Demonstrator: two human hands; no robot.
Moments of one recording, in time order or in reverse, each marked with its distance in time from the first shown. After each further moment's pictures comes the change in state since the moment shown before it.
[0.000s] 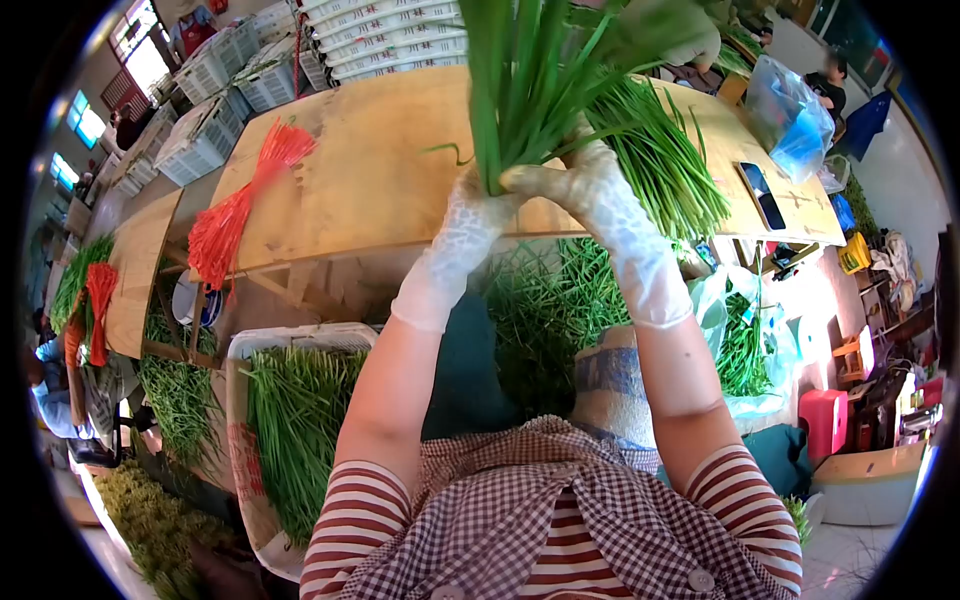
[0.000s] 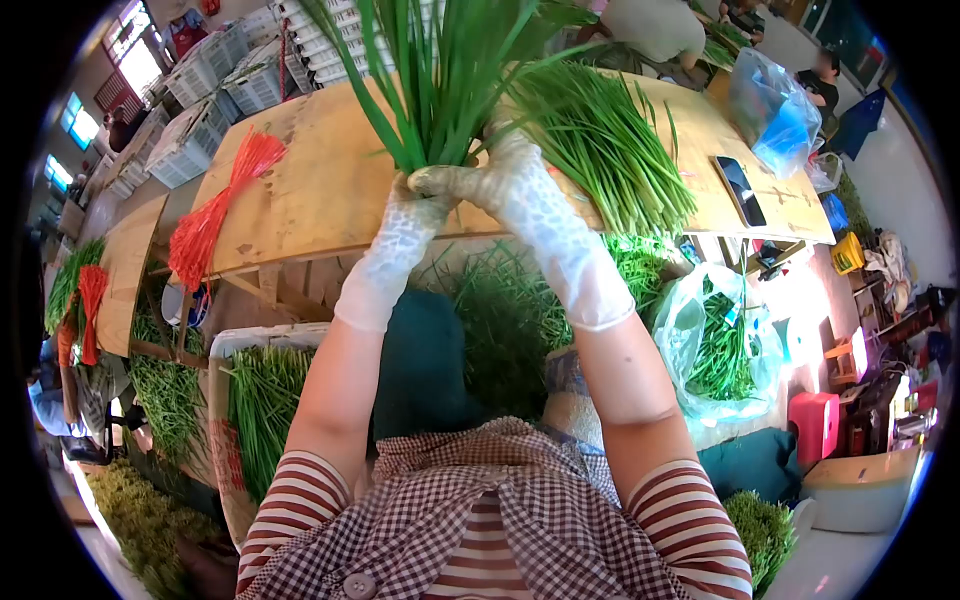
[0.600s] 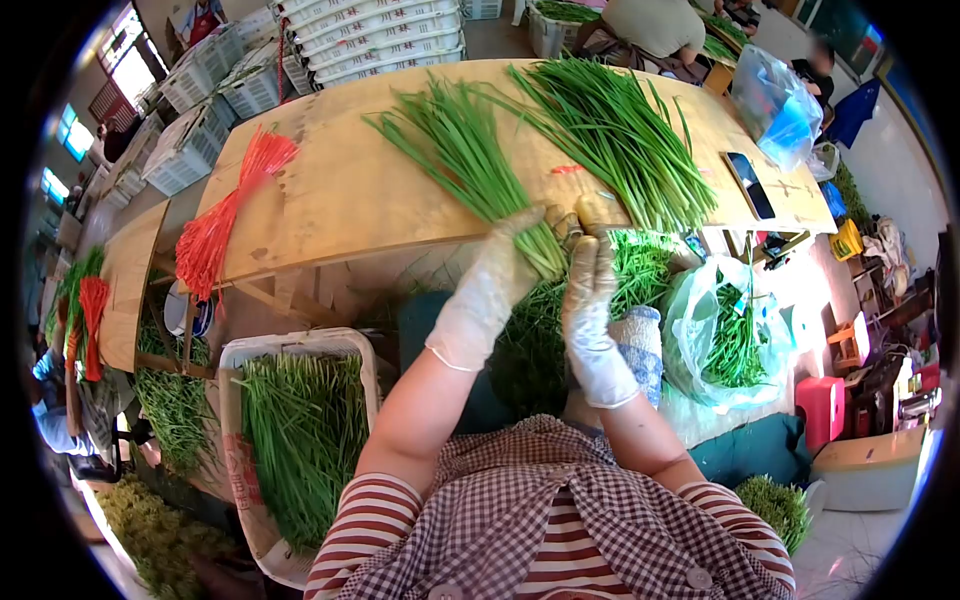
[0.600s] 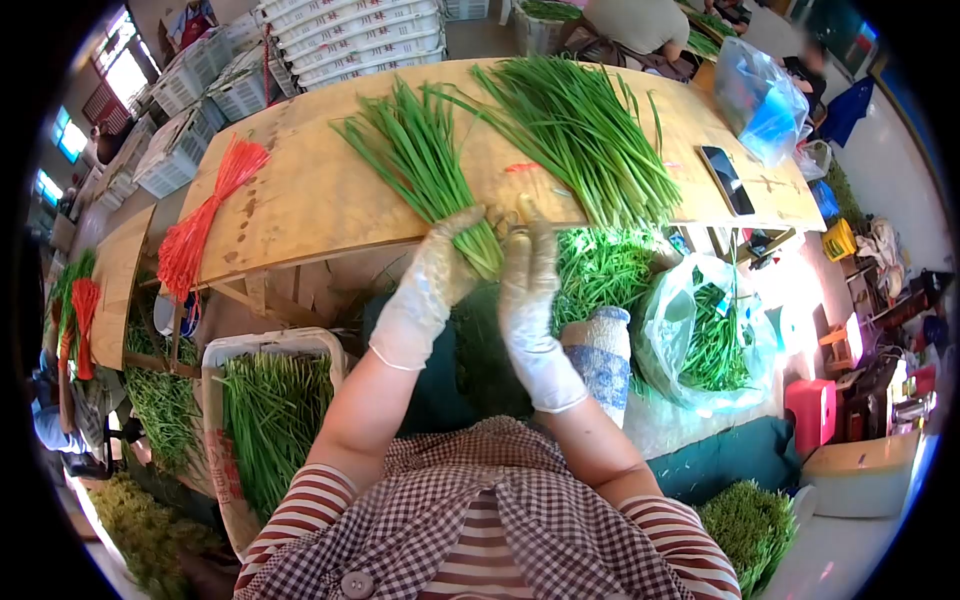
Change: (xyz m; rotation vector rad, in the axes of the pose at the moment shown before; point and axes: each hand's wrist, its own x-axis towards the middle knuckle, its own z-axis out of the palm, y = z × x) left_hand -0.029 -0.049 0.049 -0.911 0.103 -0.602; right_hand -0.103 0.085 0.033 0.205 0.619 -0.063
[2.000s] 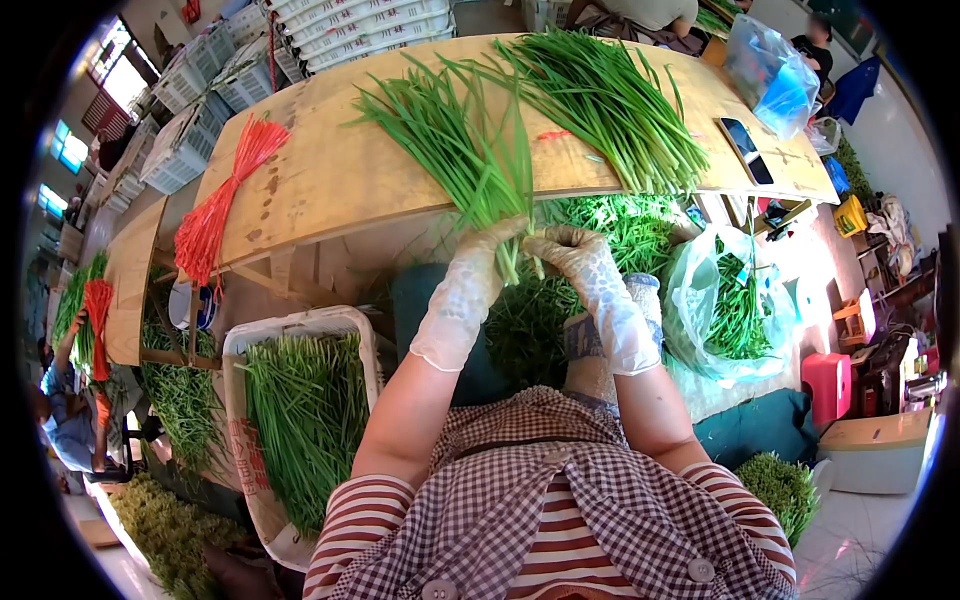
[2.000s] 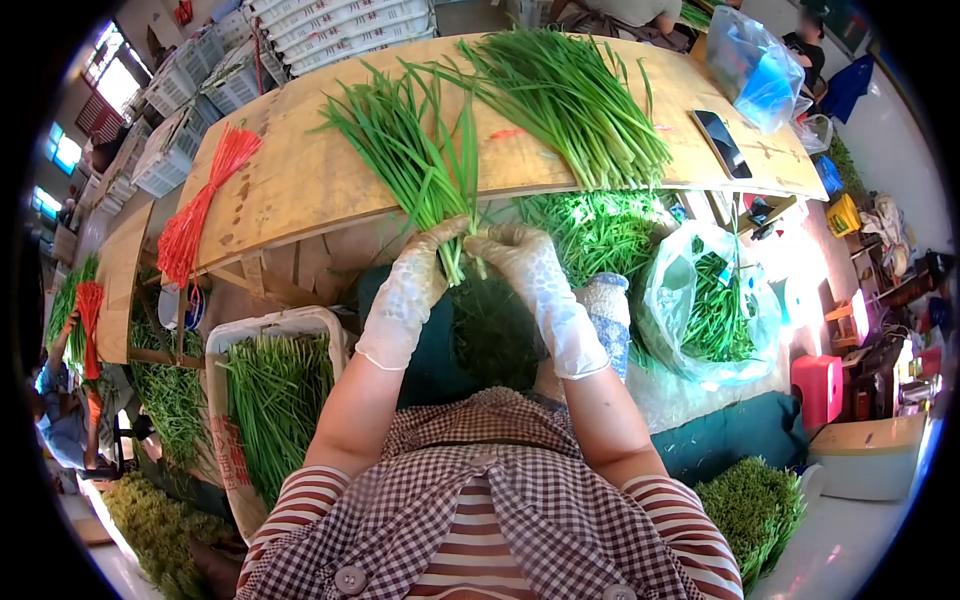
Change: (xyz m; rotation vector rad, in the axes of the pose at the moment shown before) left_hand -0.030 -0.012 -0.036 0.413 0.171 0.157; right_hand 0.005 -0.007 -0.041 -0.197 -0.360 0.711
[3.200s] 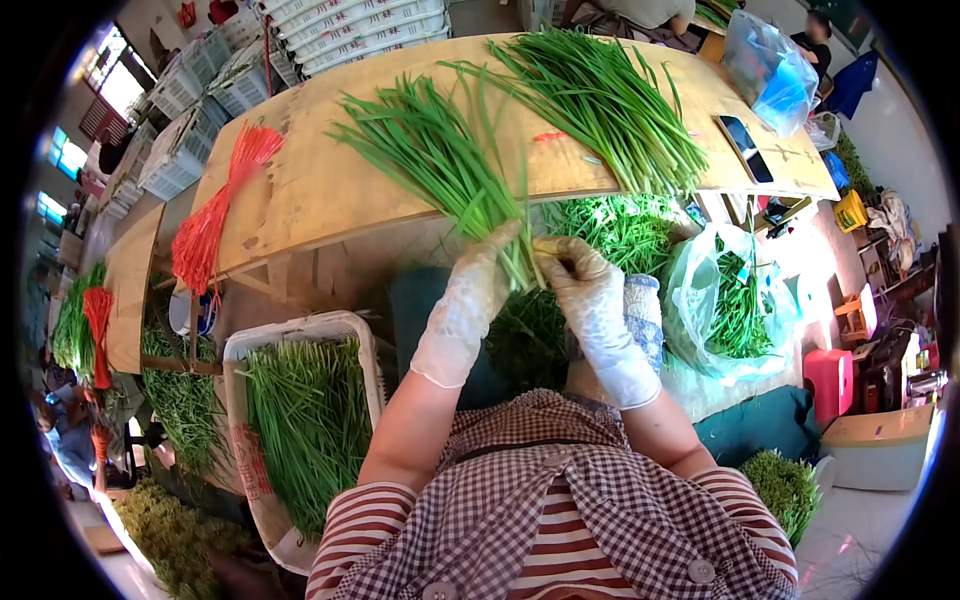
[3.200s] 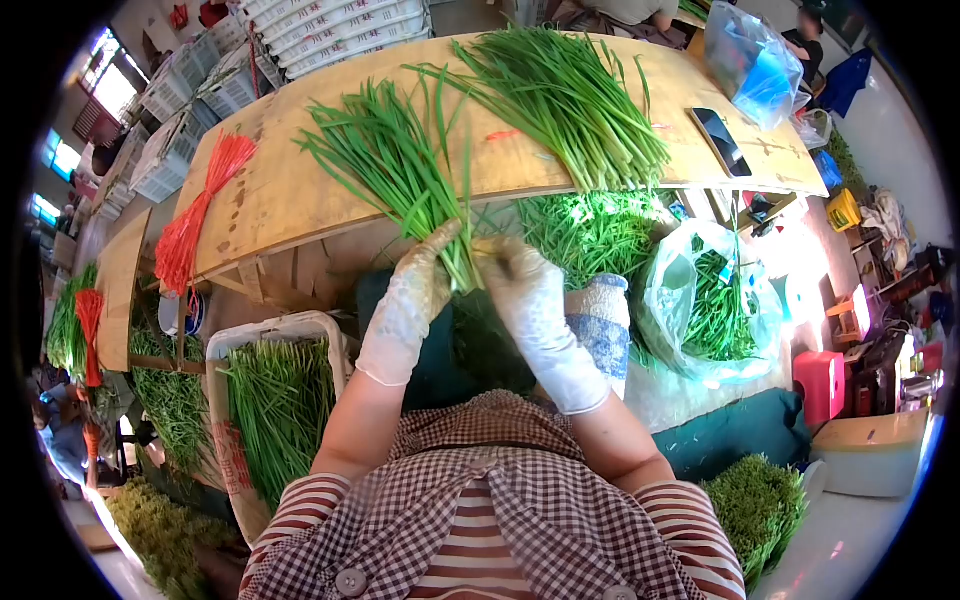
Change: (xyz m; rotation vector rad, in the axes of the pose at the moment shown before) left_hand -0.015 -0.001 0.011 -0.109 0.008 -0.040; right_hand -0.027 0.015 0.011 -0.197 0.237 -0.433
